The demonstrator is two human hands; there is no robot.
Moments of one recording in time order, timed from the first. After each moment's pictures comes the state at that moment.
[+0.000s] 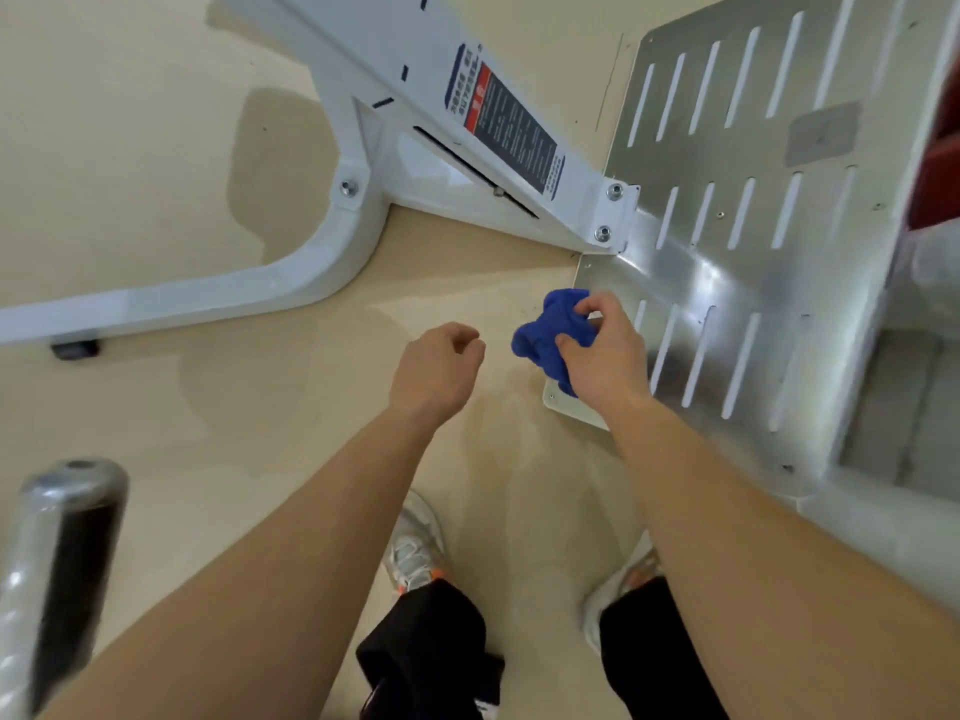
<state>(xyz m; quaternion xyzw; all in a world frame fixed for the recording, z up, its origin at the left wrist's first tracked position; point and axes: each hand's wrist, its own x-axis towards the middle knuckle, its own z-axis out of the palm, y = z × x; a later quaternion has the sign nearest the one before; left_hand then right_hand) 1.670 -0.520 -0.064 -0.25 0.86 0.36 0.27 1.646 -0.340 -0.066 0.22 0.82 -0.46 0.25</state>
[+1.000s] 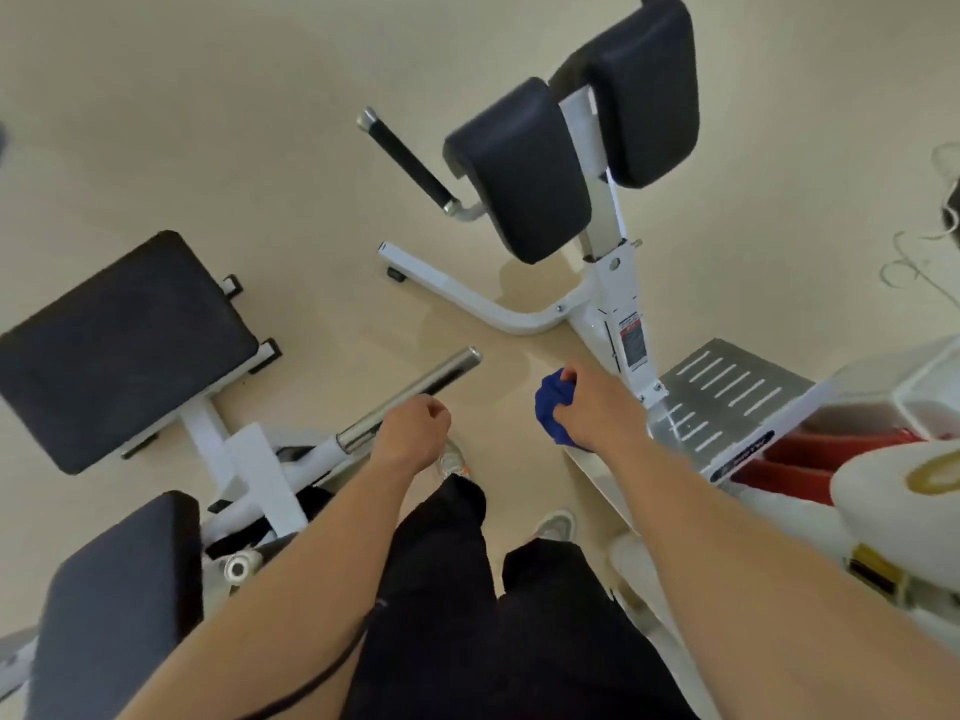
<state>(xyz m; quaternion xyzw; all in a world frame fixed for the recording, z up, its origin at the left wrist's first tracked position) 1.892 -0.595 0.493 -0.53 0.74 0.37 0.18 1.713 -0.452 0.509 -0.26 0.87 -0.11 0.40</state>
